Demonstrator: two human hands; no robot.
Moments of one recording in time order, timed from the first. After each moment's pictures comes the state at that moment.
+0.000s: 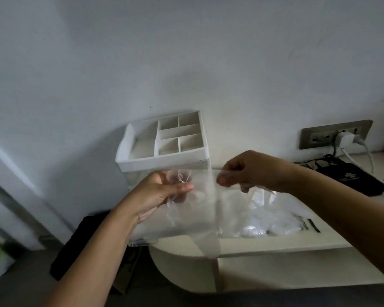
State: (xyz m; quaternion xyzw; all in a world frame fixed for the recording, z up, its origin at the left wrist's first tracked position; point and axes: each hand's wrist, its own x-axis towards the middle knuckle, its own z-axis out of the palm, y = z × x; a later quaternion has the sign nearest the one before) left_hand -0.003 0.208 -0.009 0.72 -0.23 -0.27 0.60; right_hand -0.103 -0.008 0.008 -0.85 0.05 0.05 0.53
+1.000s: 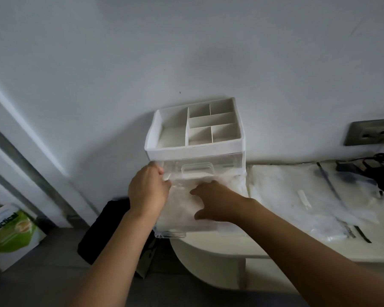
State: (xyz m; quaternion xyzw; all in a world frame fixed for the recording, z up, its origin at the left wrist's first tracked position) left_hand 0.036 0.250 -0.037 0.96 -0.10 0.14 0.22; right_hand -0.023 0.105 -0.065 -0.98 -0.06 0.05 0.17
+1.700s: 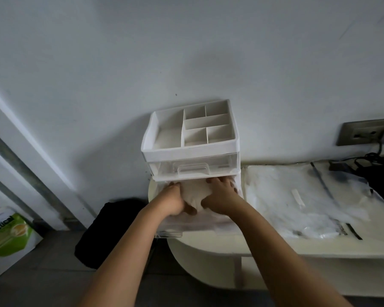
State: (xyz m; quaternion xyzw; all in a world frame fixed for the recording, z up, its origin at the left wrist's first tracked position) left_hand 0.061 0.224 -0.082 0.94 -0.20 -0.19 0.19; right_hand -0.020 0.096 -0.077 -0.90 0.17 0.05 0.39
